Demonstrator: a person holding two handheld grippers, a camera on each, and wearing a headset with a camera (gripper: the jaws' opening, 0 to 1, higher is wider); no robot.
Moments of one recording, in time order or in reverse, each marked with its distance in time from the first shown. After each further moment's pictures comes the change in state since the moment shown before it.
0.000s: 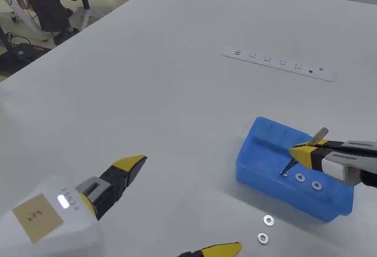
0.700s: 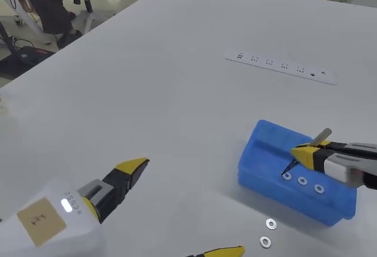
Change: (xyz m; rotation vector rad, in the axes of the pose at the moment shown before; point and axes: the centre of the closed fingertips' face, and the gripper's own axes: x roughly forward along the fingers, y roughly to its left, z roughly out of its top) left arm -0.001 0.000 0.000 0.002 -0.006 -0.001; right arm -0.004 0.002 0.010 0.029 -0.053 -0.004
